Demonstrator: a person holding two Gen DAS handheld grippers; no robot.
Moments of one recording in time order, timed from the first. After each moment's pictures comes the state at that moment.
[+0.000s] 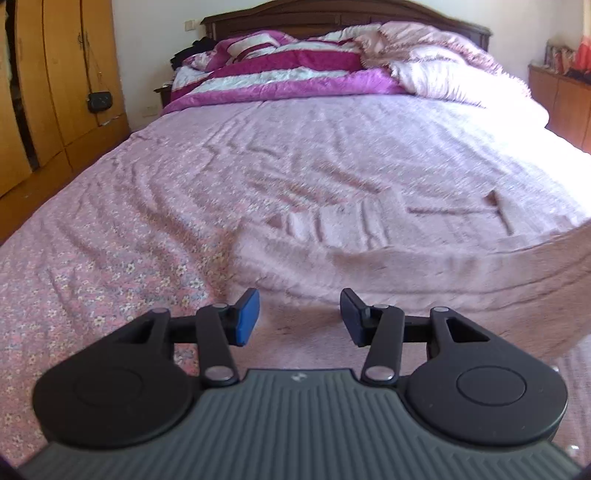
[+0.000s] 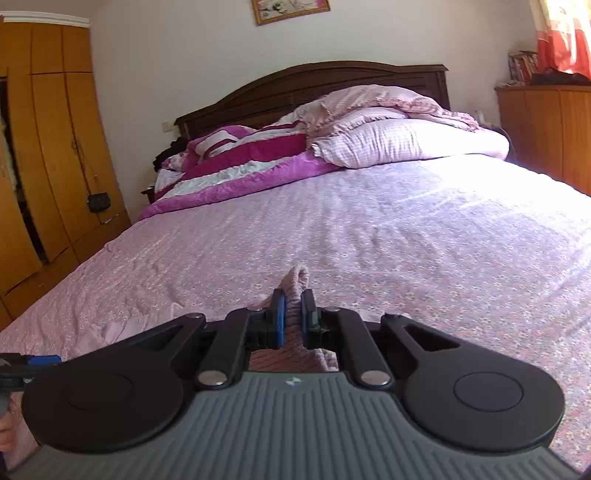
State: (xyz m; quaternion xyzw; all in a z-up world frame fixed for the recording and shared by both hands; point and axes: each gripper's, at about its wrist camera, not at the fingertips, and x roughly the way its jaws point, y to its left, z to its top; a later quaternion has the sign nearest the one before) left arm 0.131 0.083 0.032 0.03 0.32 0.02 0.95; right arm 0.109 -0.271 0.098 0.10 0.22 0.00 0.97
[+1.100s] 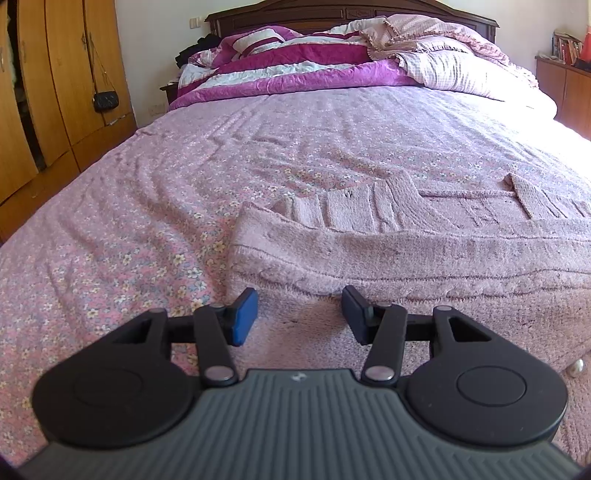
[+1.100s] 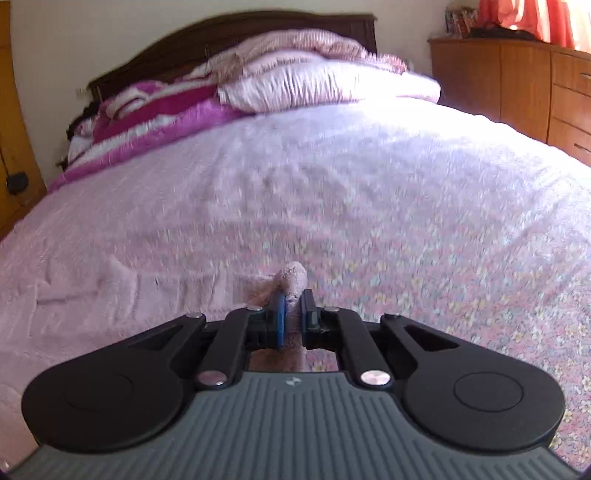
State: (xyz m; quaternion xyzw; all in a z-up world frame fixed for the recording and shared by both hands) left arm 0.136 0.082 0.016 0.04 0.32 0.03 0.95; right arm 0.194 -0.335 0.011 0.10 0.31 -0.10 0.94
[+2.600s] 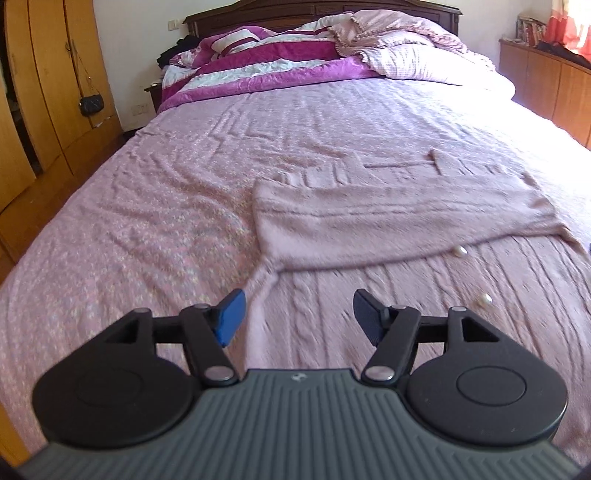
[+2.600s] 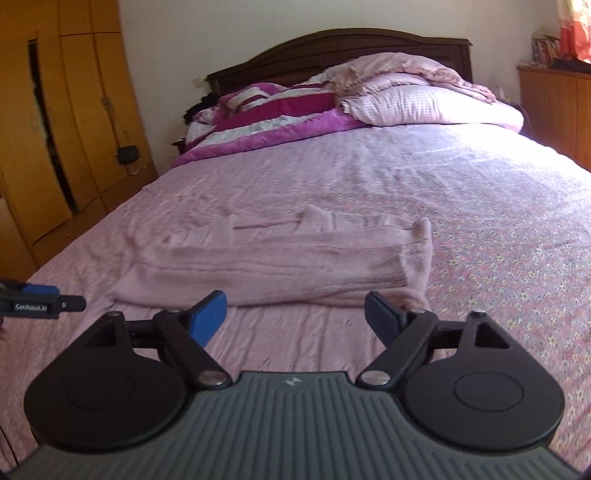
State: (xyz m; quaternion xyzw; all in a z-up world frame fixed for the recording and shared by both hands) left arm -0.023 0.086 0.086 0.06 0.35 -0.01 0.94; right arm -0.061 -0.210 0.104 0.08 0.27 0.08 0.96
